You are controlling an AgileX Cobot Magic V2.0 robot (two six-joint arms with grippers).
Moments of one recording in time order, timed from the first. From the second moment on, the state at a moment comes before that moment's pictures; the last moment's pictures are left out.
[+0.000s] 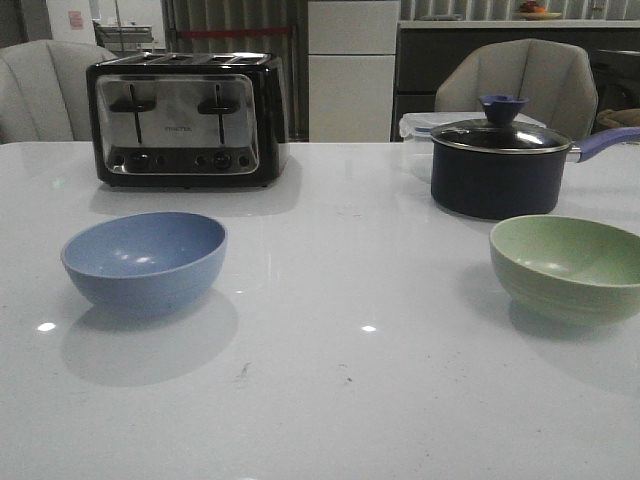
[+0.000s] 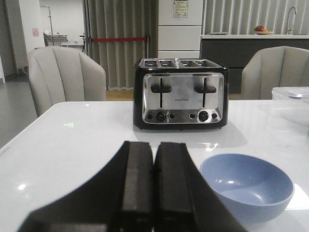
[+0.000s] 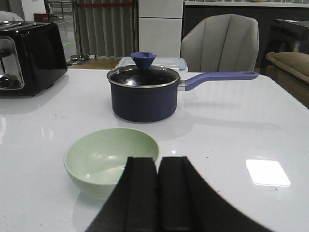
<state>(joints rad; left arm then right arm) -0.09 0.00 0.00 -0.04 0.02 0.05 0.01 -0.01 0.03 -0.02 0.08 0.06</state>
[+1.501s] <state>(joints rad) -0.09 0.22 -0.52 -0.05 0.36 0.05 0.01 0.24 -0.56 -0.02 0.50 0.06</state>
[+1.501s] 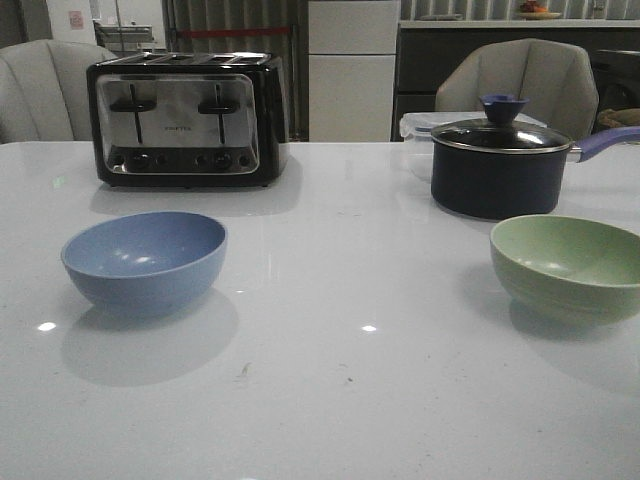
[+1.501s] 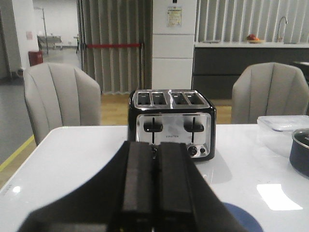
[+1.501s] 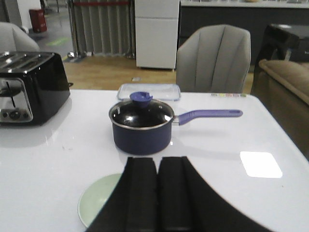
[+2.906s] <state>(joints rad) -0.09 0.72 -0.61 -0.05 0.62 0.05 0.01 1.23 -0.82 -0.01 0.68 0.06</state>
